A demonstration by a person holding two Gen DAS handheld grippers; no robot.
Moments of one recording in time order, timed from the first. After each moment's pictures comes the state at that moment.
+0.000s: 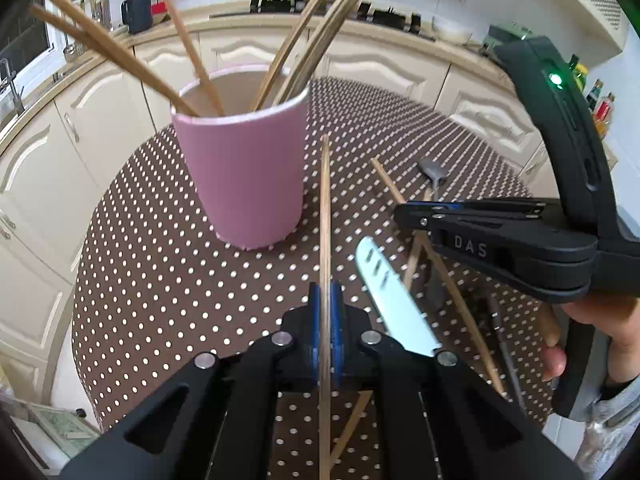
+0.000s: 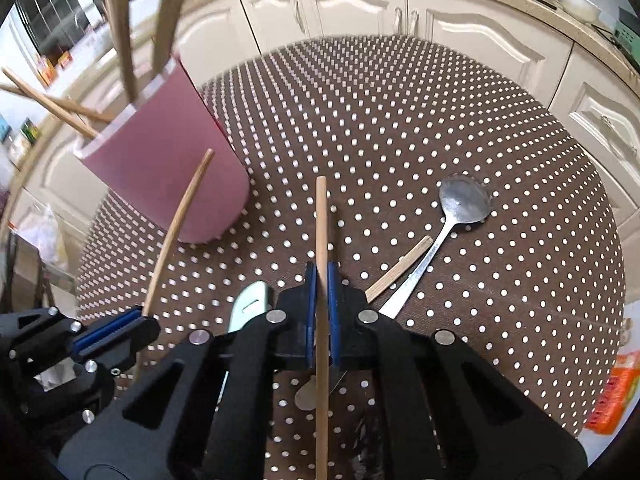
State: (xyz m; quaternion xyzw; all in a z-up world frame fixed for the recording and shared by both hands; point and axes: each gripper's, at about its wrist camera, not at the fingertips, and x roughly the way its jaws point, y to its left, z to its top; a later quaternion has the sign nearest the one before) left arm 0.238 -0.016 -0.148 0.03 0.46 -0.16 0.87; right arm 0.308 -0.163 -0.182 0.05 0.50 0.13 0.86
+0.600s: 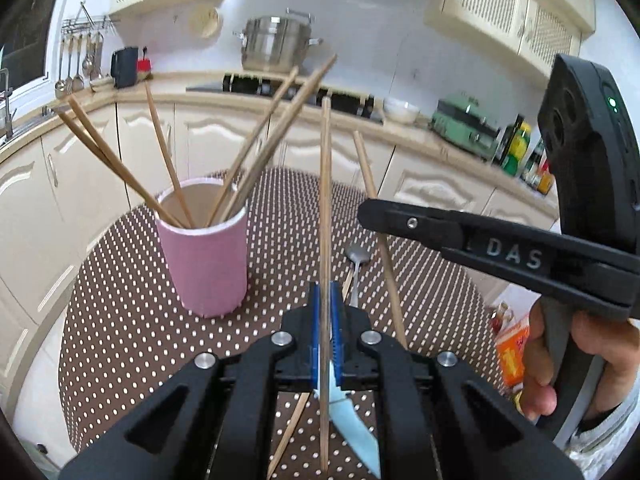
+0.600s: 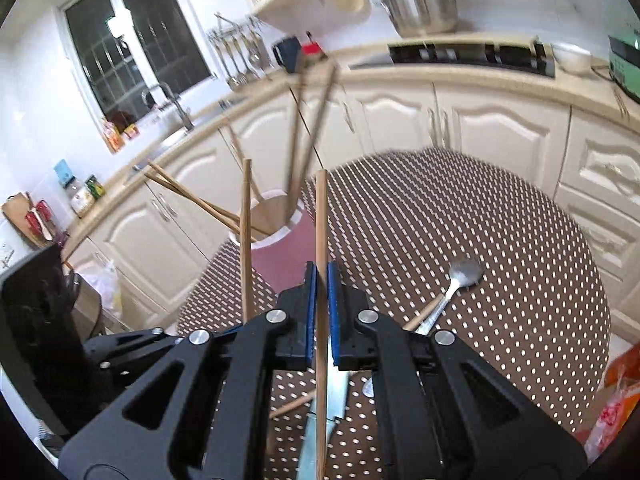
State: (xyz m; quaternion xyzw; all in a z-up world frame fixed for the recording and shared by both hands) left arm 0.185 -0.023 -0.087 -0.03 0.33 -0.23 0.92; right arm 0.238 -0.192 -0.082 0.11 0.34 0.21 0.91
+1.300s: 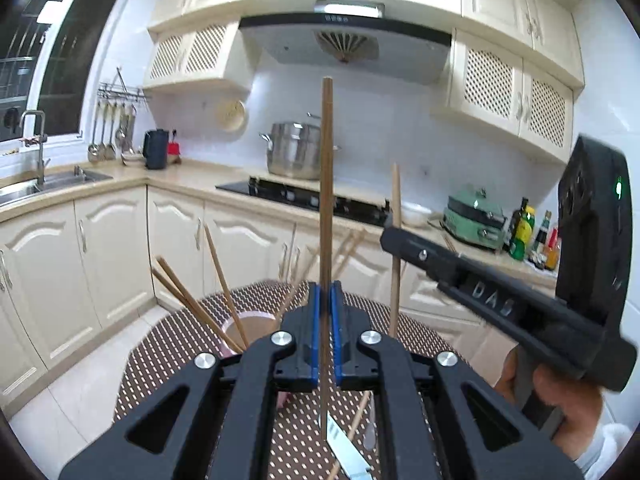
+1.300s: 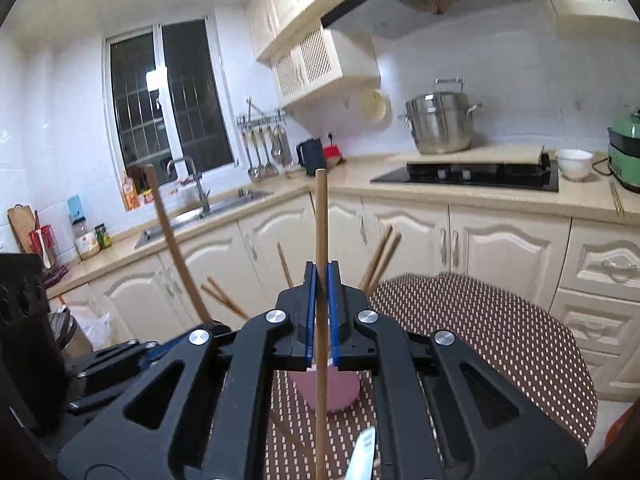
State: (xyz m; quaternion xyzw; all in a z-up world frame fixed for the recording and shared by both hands) left arm 0.178 0.018 -0.005 -0.06 0.16 -0.18 0.97; right arm 0.214 -0.160 -0.011 0.10 0.14 0.20 0.97
